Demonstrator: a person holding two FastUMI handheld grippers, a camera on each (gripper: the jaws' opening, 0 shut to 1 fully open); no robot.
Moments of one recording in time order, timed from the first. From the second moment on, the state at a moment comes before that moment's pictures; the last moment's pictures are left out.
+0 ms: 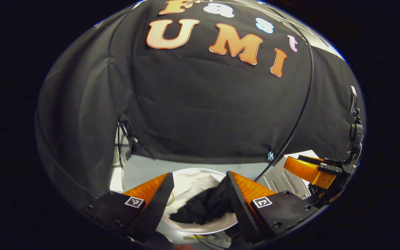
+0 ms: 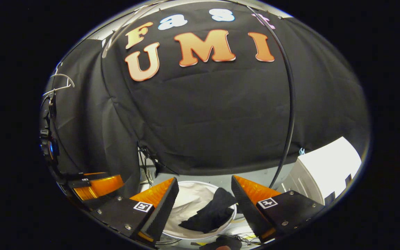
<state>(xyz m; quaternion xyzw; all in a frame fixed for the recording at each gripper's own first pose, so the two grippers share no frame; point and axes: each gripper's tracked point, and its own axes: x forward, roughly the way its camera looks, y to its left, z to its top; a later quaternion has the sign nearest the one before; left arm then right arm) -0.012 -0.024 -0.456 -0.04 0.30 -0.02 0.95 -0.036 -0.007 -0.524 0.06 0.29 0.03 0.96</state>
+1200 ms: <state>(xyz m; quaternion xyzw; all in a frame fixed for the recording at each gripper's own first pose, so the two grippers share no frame) -0.046 0.082 -0.109 0.00 -0.05 0.12 0.99 -0.051 -0.088 -0.207 0.00 0.05 0.00 1.00</state>
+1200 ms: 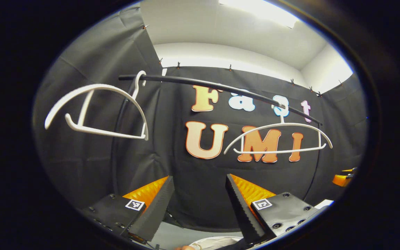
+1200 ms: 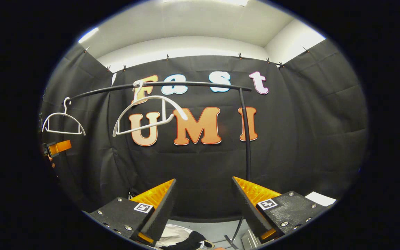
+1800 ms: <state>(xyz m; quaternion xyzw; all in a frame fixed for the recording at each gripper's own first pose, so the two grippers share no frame) -0.059 0.056 -0.113 0.00 -0.05 0.09 0.99 -0.060 -0.091 -0.207 0.01 0.05 0.00 1.00</state>
